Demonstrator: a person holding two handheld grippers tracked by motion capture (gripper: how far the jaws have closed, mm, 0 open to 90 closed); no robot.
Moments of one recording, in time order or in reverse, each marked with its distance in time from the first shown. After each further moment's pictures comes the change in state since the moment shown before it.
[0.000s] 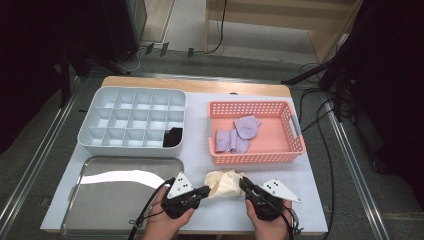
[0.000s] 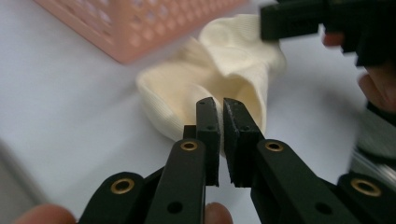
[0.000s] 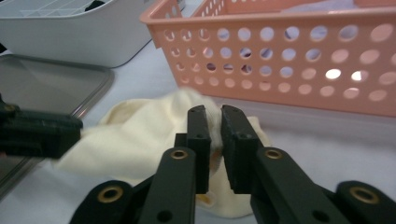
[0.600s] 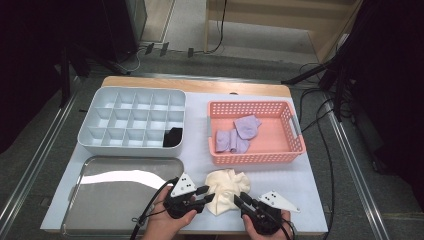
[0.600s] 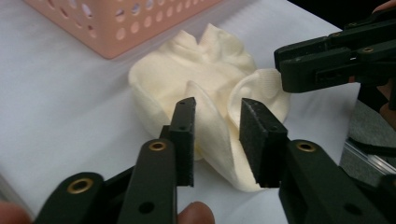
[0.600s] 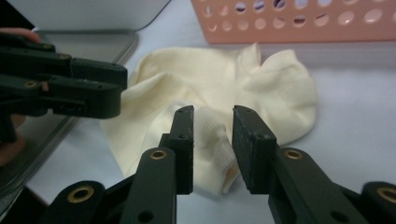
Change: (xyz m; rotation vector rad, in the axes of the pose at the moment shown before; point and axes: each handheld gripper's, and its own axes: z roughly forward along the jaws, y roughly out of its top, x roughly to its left) left arm -0.001 0.004 0.002 -0.003 -0.014 -0.006; right arm 0.013 -0.023 -0.015 0.106 0.060 0.074
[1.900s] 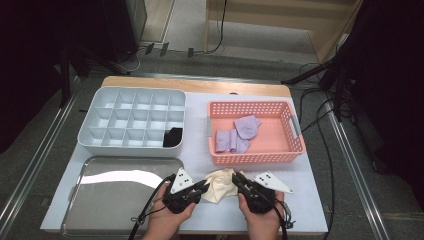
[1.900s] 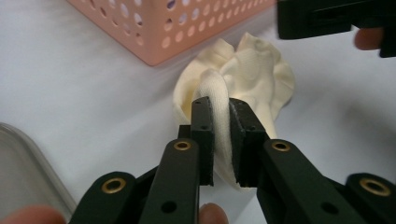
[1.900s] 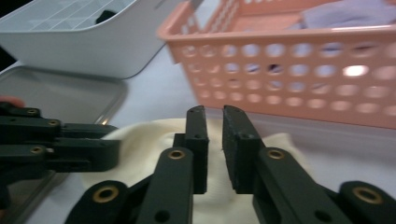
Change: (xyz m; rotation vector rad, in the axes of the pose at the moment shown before) left arm 0.009 -0.001 0.004 -0.043 0.119 -0.029; right arm 0.005 0.041 0.029 -0.078 -0.036 -0.038
